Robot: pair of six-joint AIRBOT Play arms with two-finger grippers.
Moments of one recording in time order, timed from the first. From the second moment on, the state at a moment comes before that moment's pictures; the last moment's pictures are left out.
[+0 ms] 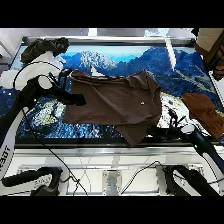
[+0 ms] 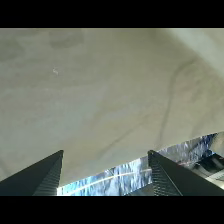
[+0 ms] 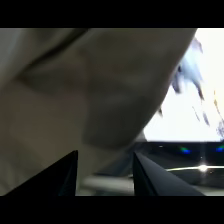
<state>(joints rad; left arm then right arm) -0.16 -1.33 1.16 1.15 -1.12 -1.36 -0.09 -0.95 0.32 -0.87 0.82 1.37</state>
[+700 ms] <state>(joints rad) 0.04 -1.34 1.16 1.22 -1.10 -1.37 -0.09 -1.05 0.32 -0.78 0.63 1.32</state>
